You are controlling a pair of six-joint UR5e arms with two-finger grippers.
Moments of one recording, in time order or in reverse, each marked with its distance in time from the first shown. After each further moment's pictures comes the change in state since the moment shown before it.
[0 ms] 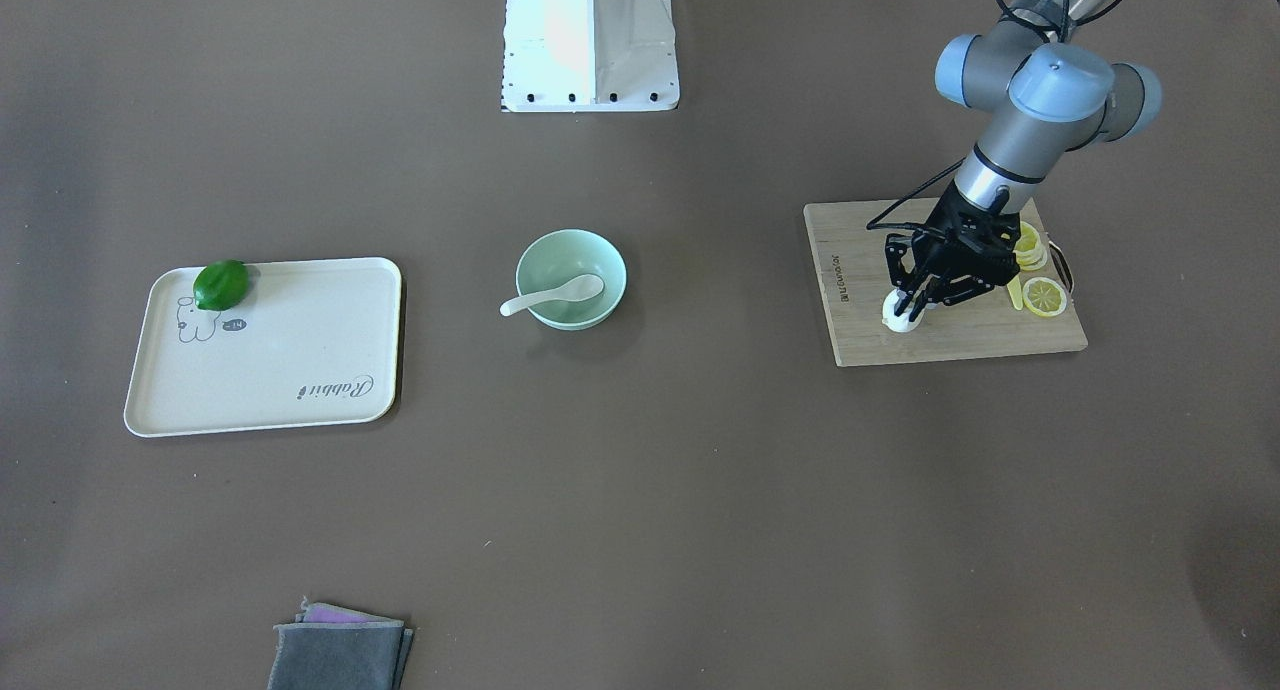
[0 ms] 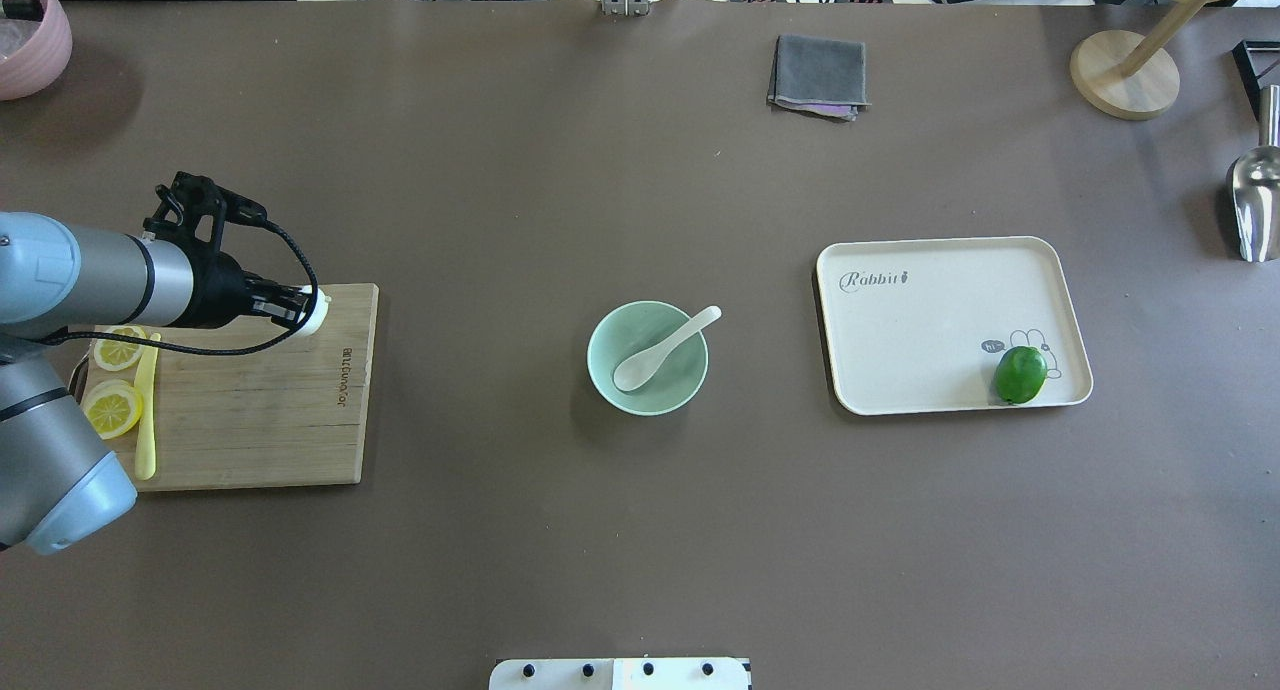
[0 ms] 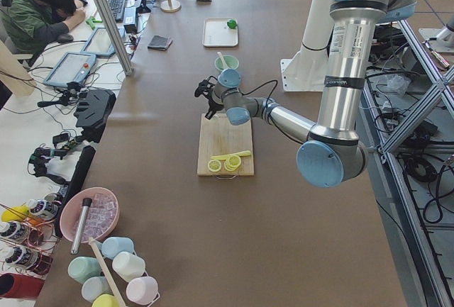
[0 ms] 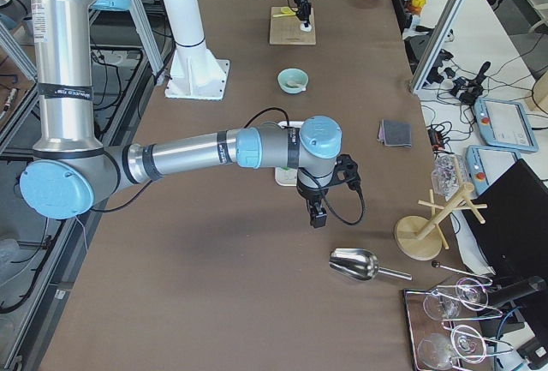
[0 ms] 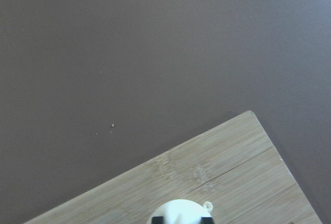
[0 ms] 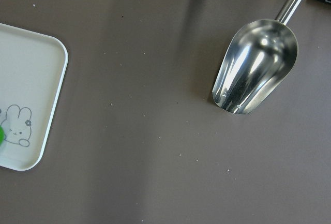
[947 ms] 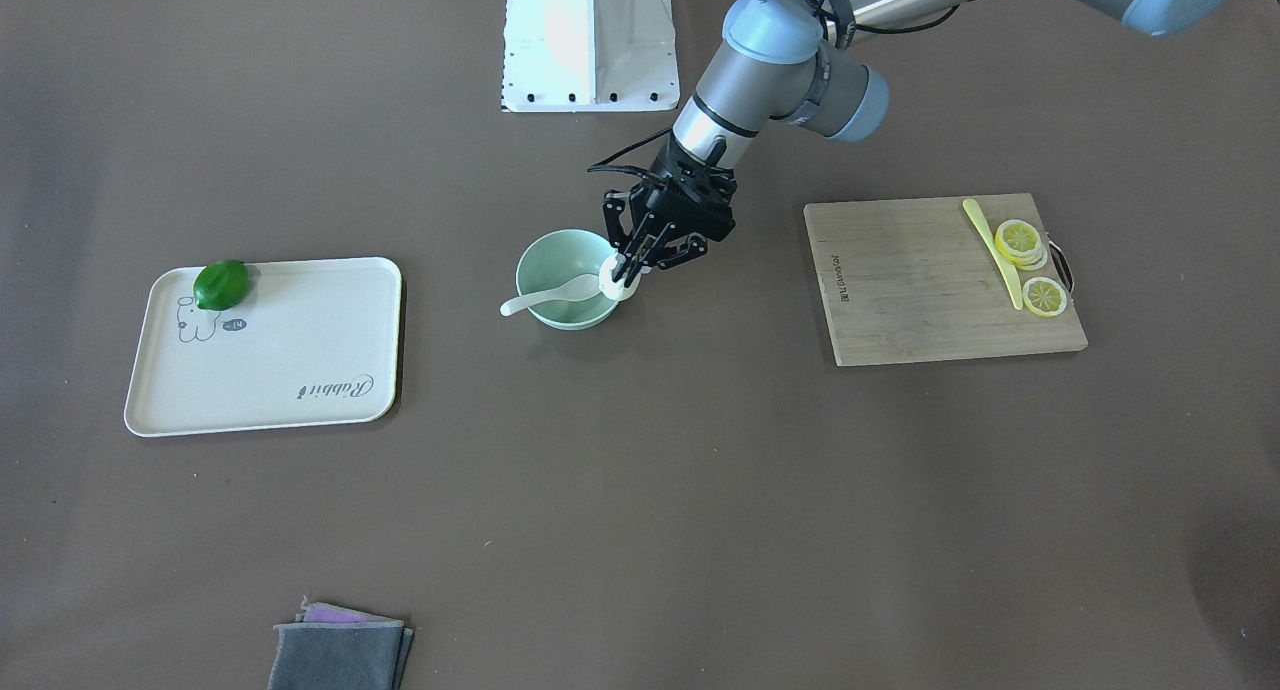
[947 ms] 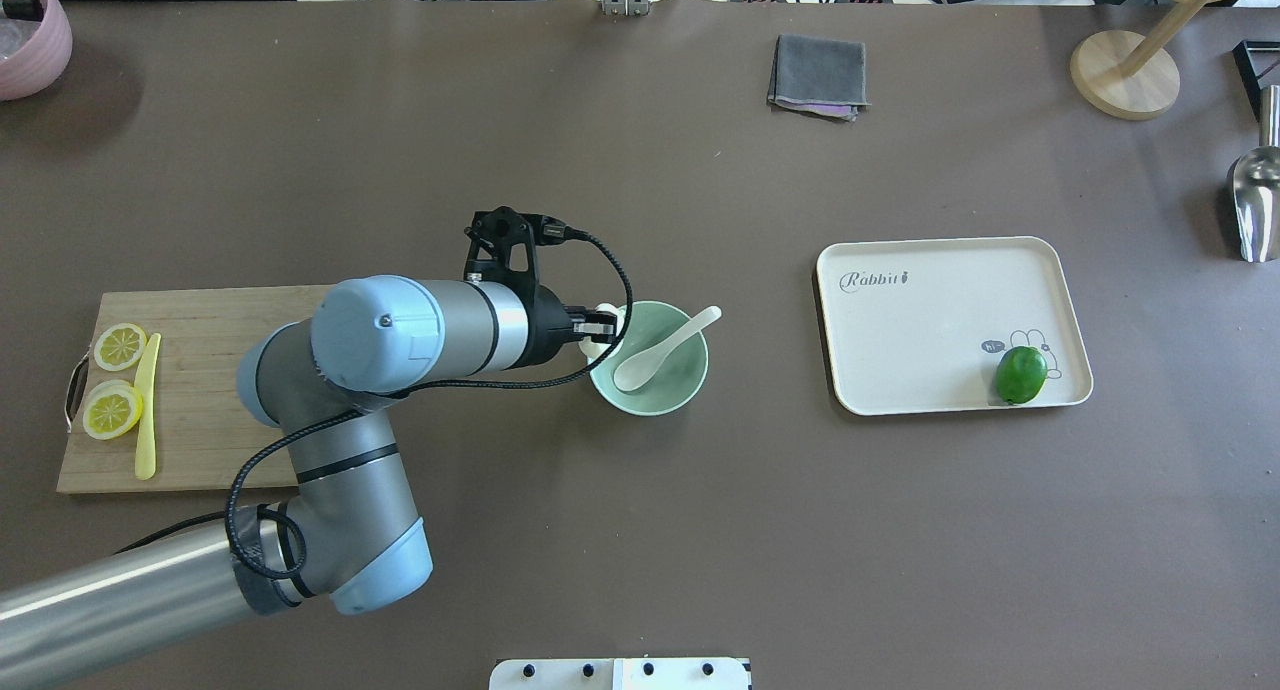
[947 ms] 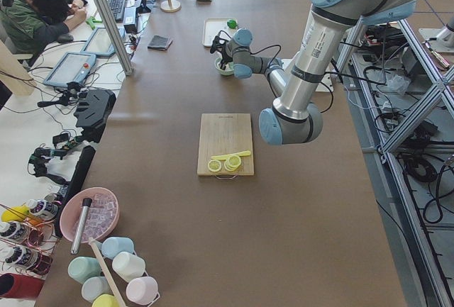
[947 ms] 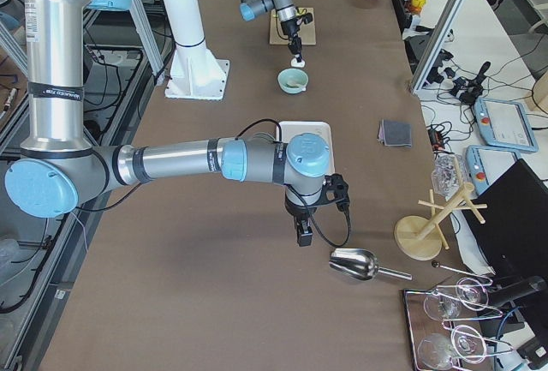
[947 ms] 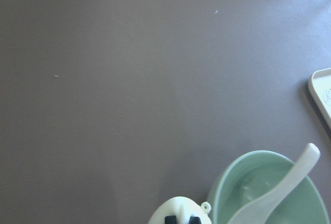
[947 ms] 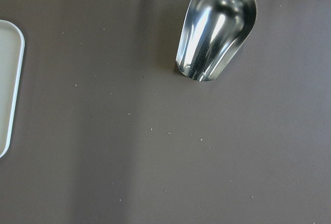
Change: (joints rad) left arm 0.279 -0.469 0.167 0.030 0.251 -0.412; right arm 0.047 -0.051 -0.013 -0.003 -0.032 0.024
